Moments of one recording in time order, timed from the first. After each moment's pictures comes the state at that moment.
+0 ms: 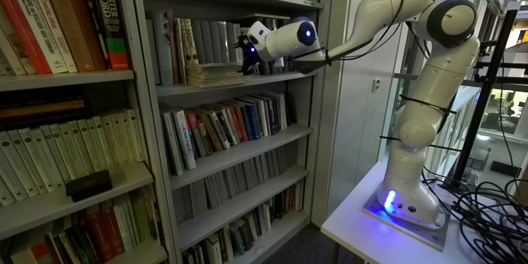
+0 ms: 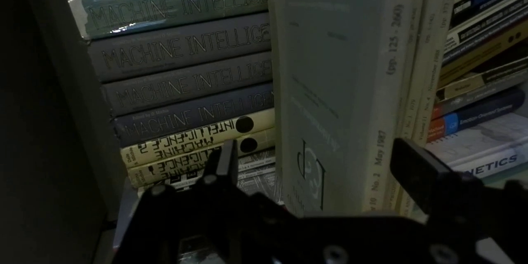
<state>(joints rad) 0.26 -0.24 0.27 -2.11 -1.56 2.70 0.29</state>
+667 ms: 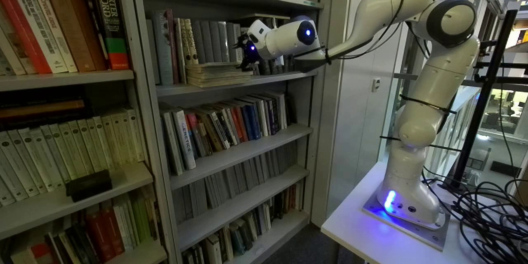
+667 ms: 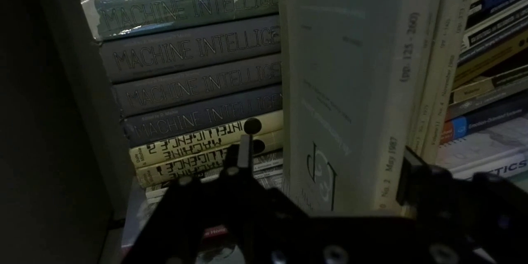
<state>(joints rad) 0.26 -0.24 0.27 -2.10 -1.58 2.70 0.29</state>
